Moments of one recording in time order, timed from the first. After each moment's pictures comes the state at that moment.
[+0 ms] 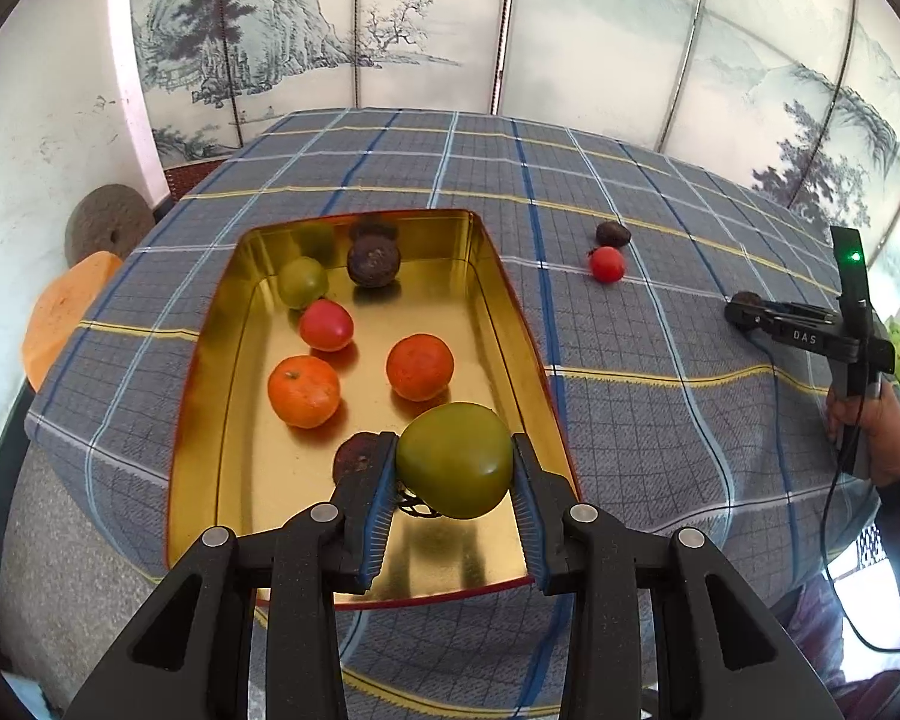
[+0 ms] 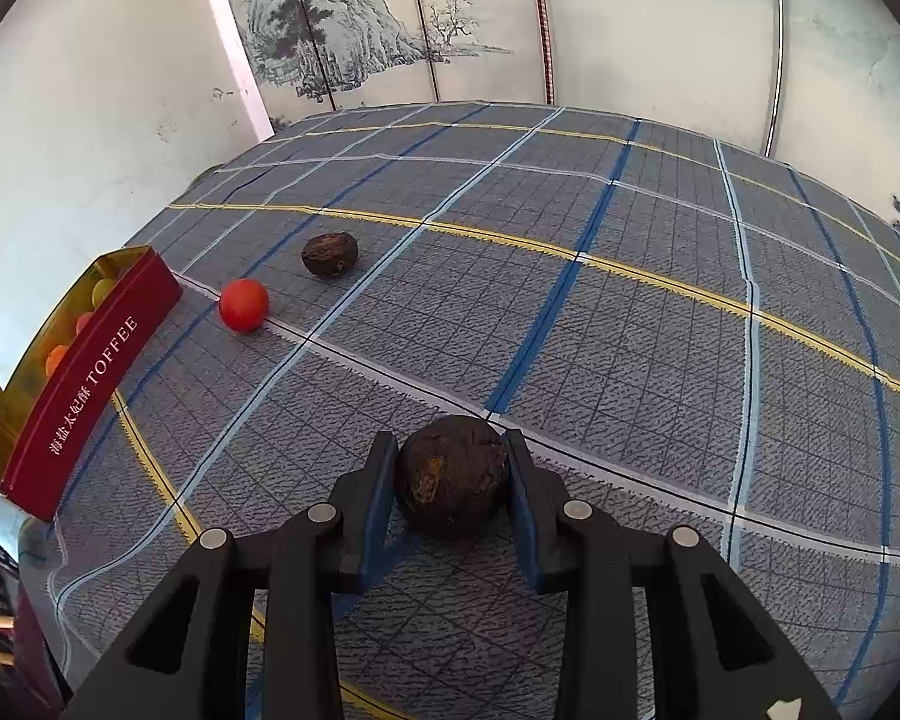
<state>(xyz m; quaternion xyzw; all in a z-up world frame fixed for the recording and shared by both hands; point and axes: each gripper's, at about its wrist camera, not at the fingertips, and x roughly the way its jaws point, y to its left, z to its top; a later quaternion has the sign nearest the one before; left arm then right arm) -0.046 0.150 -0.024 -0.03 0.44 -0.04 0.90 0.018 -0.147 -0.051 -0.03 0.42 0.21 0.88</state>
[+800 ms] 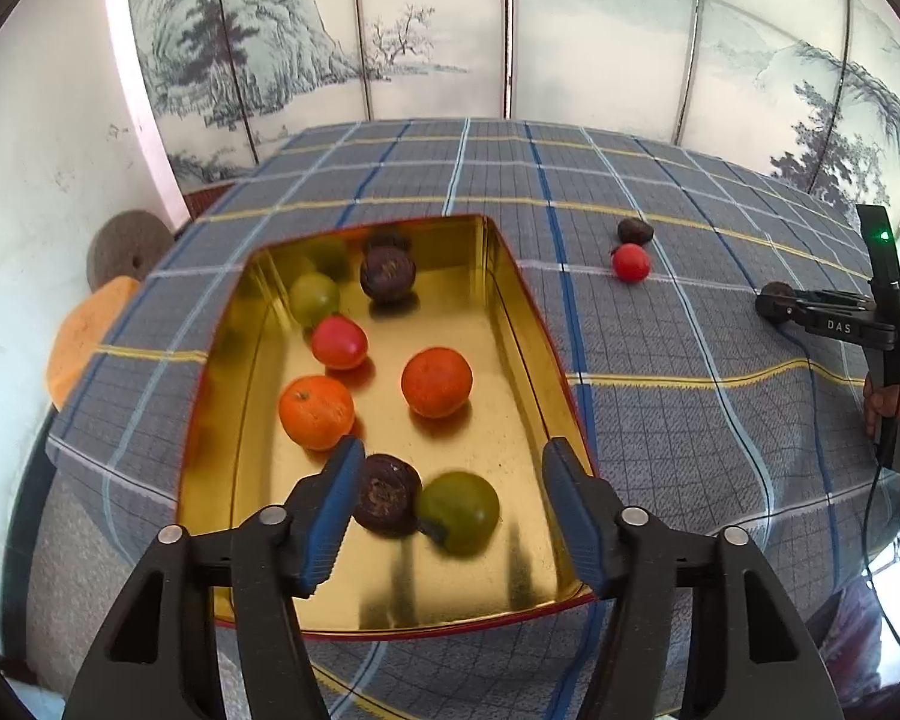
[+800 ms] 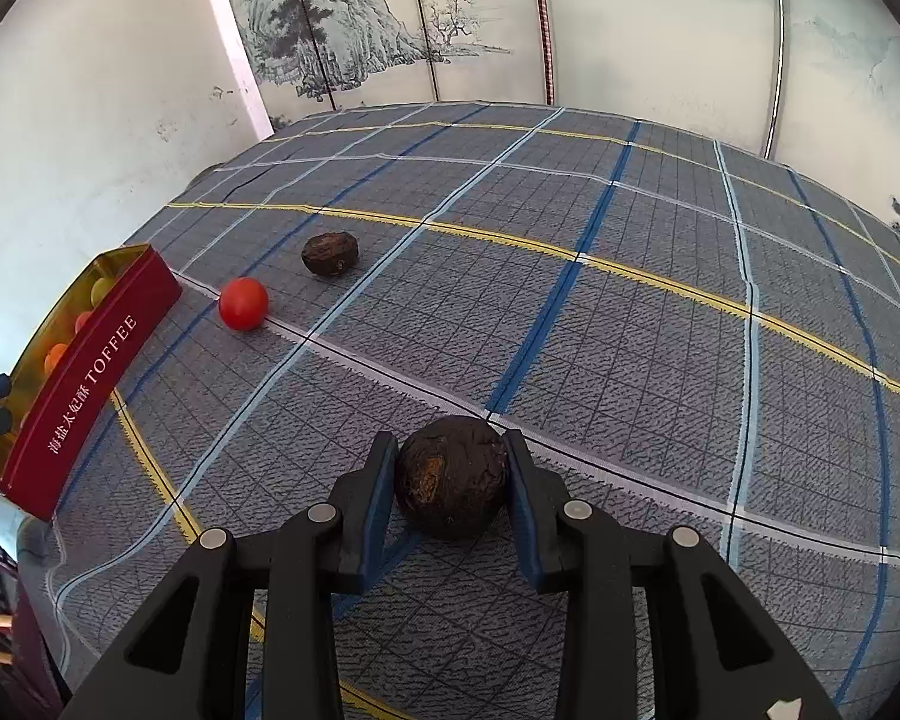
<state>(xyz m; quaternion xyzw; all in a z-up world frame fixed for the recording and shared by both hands) -0.039 0.143 -0.033 0.02 0.42 -0.01 0.91 0.018 -0.148 -0.052 -0.02 0.43 0.21 0.88</state>
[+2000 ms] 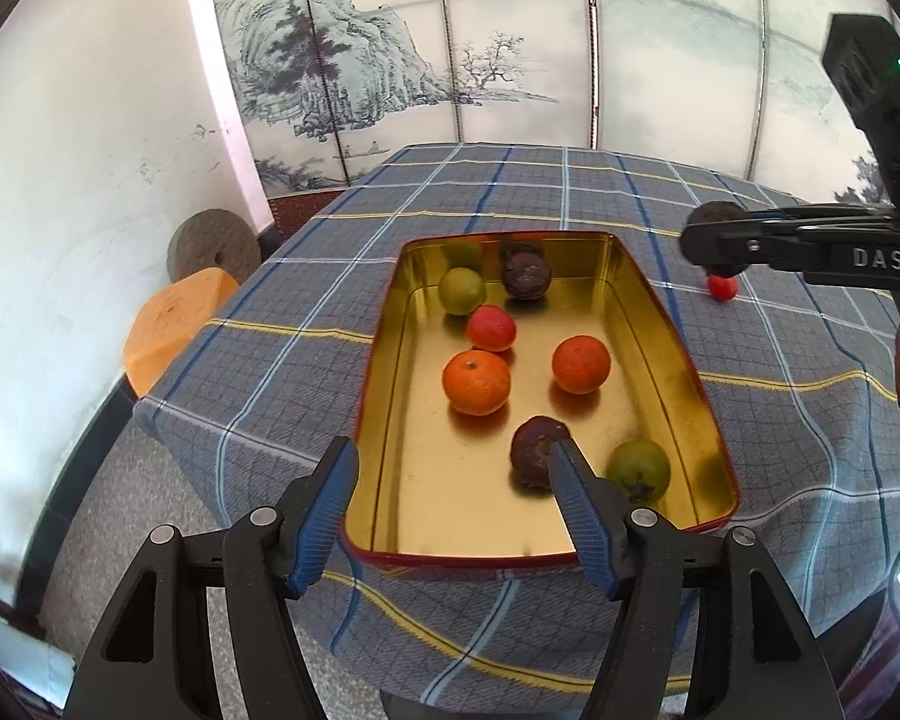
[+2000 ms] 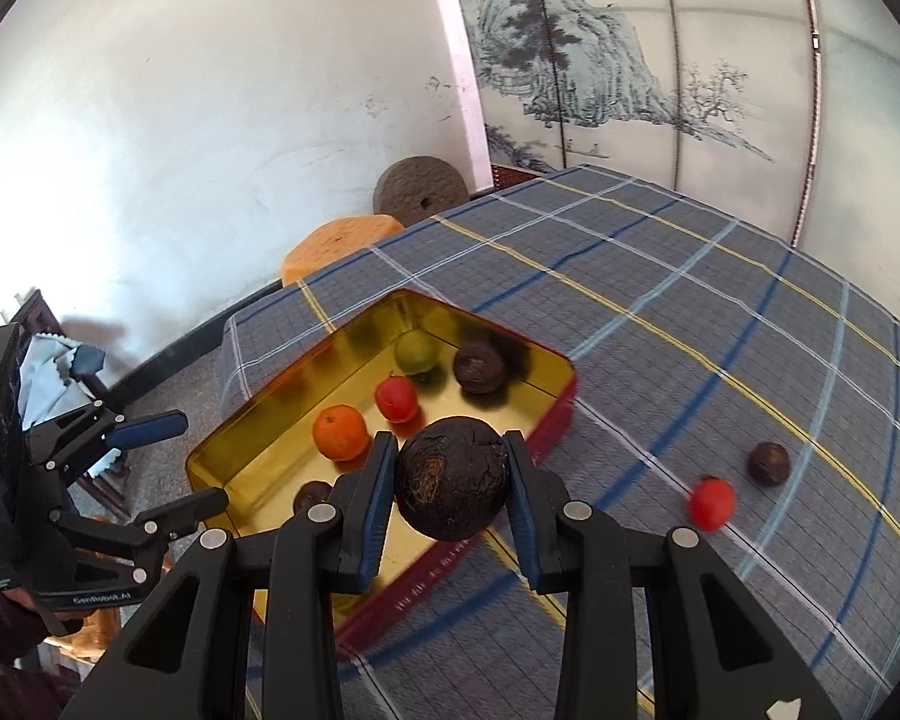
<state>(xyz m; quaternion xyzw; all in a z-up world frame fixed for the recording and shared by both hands) -0.085 0.194 -0.023 0.02 0.39 0.09 0.92 -0.032 0.075 0.037 -0.09 0.37 0.41 0.83</state>
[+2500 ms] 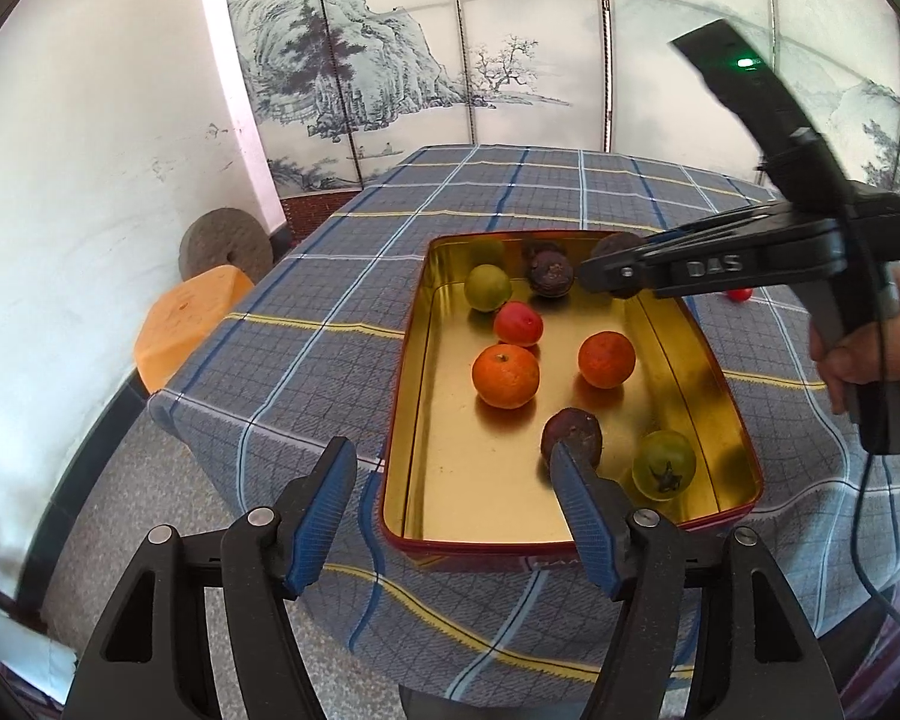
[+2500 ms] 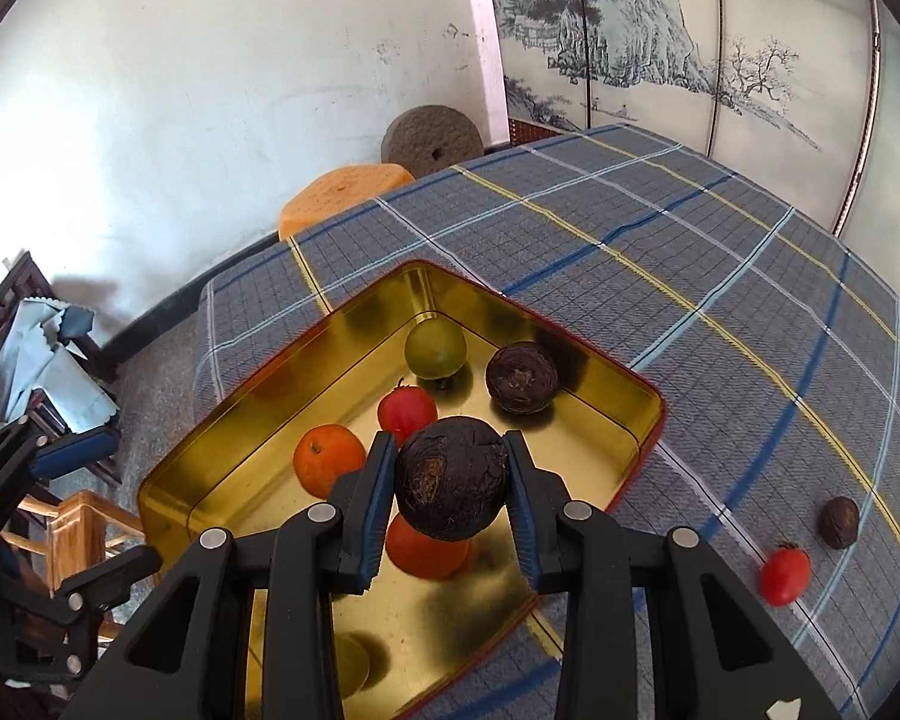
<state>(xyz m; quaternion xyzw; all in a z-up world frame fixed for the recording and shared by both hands) -0.093 0.205 -0.024 0.01 0.39 0.10 0.92 0.000 0.146 0.001 -0.14 0.41 0.42 0.80</state>
